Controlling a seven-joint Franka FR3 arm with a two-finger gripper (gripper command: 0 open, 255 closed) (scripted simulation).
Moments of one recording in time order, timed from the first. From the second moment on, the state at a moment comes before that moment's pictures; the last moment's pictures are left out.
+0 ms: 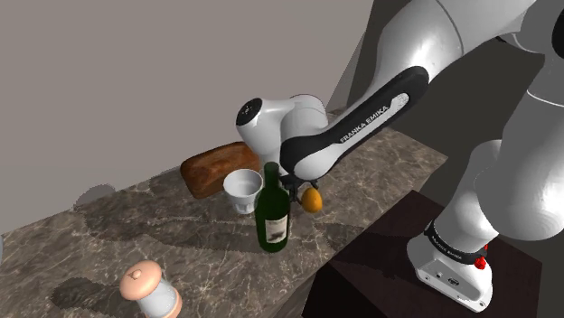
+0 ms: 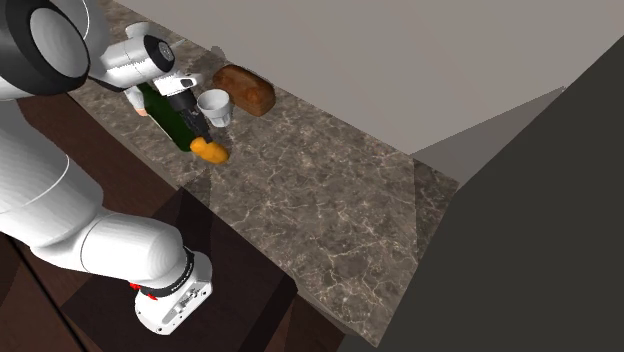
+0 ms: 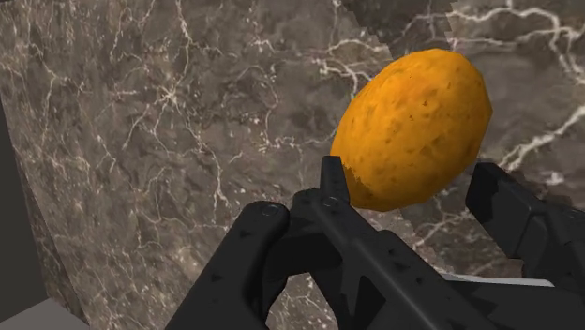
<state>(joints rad) 0.38 0.13 0.28 -2.25 -0.28 1.90 0.99</state>
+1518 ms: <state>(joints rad) 0.38 0.27 0.26 -2.27 -0.34 2.04 1.05</state>
